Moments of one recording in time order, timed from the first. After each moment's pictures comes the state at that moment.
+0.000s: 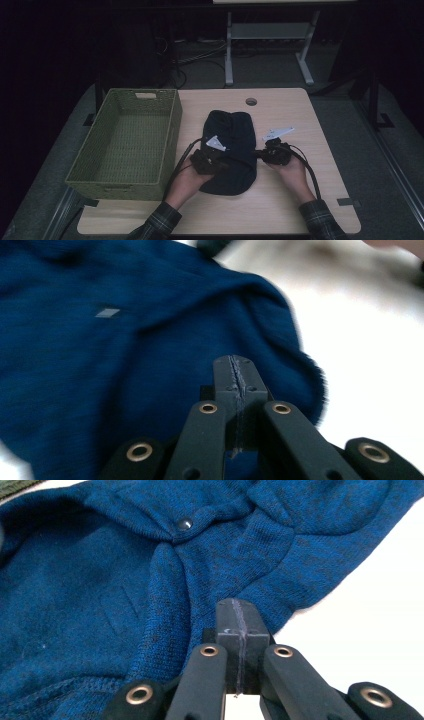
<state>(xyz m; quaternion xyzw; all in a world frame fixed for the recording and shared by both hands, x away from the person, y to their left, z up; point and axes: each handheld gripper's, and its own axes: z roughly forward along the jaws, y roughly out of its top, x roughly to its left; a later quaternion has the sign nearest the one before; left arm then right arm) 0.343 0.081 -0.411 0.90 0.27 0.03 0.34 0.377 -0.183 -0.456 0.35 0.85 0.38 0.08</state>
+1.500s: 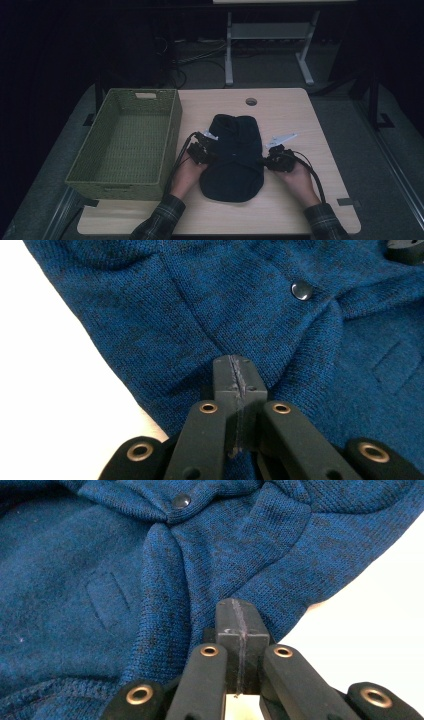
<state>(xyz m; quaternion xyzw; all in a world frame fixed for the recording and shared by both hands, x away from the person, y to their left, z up) 0.386 0.089 -0.453 0.89 0.35 0.06 0.30 0.360 -0.195 -0.466 0.35 0.87 0.35 0.07</state>
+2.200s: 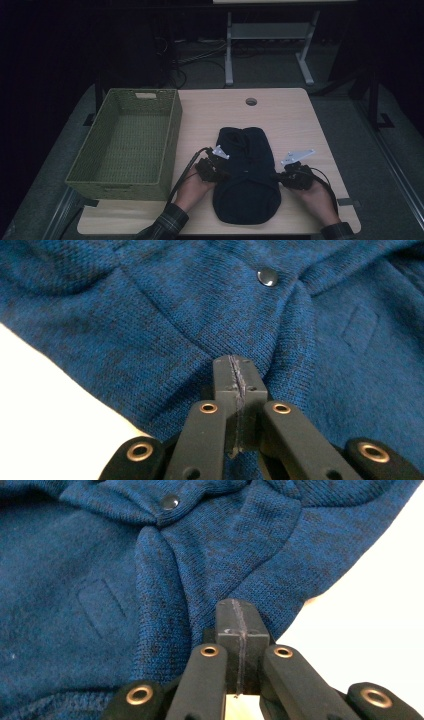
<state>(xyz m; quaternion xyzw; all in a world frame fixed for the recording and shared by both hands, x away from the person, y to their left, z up) 0.333 0.064 -0.455 0.91 0.28 -0.01 0.31 0.306 -0.229 -0.463 0.35 0.87 0.34 0.07</state>
